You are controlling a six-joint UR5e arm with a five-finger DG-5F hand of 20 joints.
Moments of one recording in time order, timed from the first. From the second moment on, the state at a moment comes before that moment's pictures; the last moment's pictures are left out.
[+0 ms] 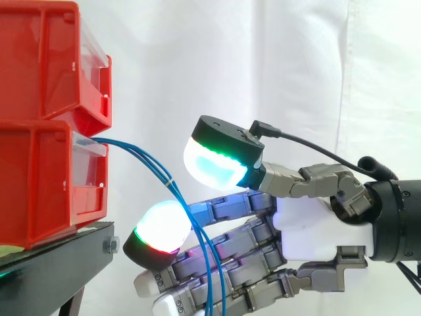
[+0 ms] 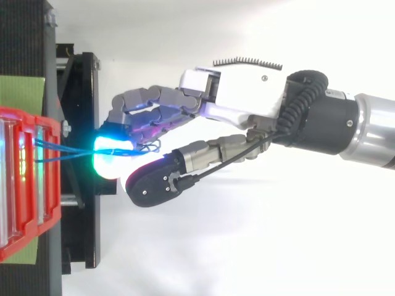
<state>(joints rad) 0.17 -2.37 -1.16 -2.77 -1.29 -0.07</state>
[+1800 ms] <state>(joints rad) 0.12 -2.30 -1.11 -2.94 -1.36 -0.08</state>
